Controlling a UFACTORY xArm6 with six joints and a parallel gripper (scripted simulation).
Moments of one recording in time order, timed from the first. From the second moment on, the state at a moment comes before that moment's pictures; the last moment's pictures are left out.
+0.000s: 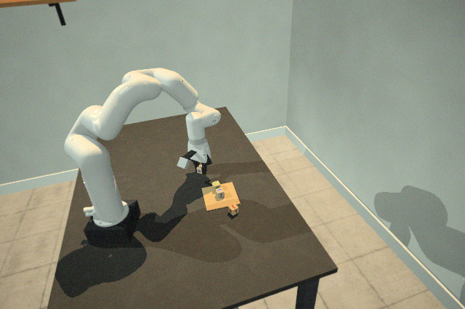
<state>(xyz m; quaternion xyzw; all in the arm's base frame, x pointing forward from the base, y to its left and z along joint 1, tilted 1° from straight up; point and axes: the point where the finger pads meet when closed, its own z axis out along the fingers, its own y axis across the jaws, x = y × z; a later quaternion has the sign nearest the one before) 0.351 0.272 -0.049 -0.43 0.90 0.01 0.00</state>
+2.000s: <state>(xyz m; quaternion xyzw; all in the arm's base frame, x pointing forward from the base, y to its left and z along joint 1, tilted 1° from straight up) 0.389 0.198 0.052 -0.55 0.83 -0.01 0.00</state>
